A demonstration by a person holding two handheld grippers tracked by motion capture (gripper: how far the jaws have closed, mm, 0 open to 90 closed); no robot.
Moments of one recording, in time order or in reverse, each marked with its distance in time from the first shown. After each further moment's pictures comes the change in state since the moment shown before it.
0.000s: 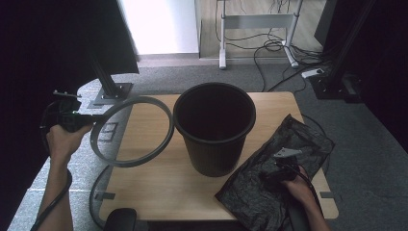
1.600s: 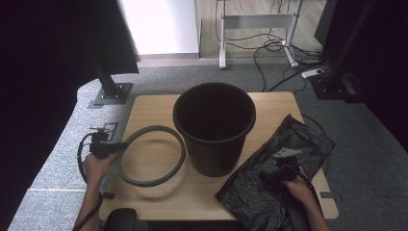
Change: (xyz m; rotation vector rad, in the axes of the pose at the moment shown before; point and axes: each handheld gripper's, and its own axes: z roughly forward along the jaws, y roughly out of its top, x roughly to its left) left arm 0.034 -0.095 0.122 0.035 0.010 -0.076; right arm 0.000 0.000 0.000 -0.002 0.000 -0.002
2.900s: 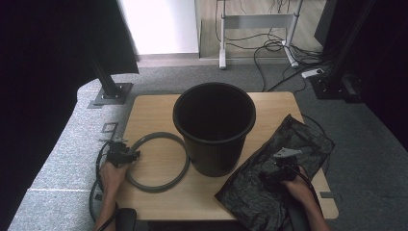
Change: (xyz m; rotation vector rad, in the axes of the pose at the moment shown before) left arm -0.023 -0.030 0.055 -0.008 0.221 0.199; right arm 0.000 0.000 0.000 0.001 0.000 0.003
